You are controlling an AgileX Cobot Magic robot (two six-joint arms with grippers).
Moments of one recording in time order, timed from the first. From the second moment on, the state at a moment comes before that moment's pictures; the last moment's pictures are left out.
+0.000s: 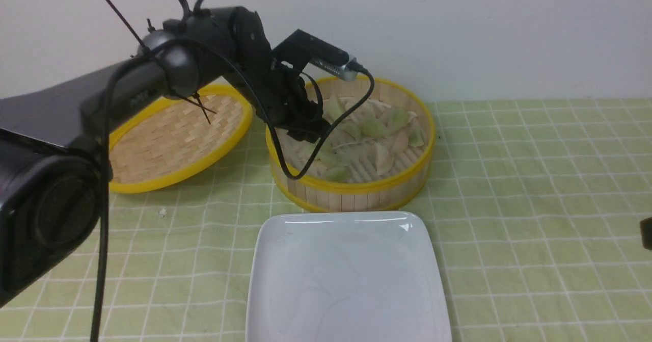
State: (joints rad) right arm 0.04 0.86 -0.92 0.38 1.18 -0.13; left arm -0.34 2.25 -1.92 -0.25 0.77 0.46
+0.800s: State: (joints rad) right arm 0.04 0.86 -0.92 0.39 1.18 -0.14; left arm -0.41 2.33 -1.93 -0.16 0.65 0.50
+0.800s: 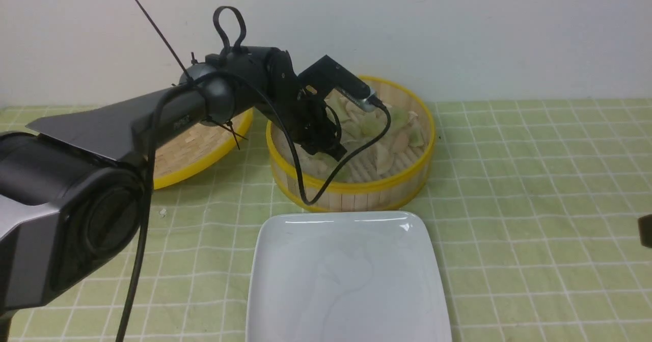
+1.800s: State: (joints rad) right arm 0.04 0.86 -0.92 0.39 1.18 -0.15; left arm -0.42 1.96 -1.93 -0.15 1.17 0.26
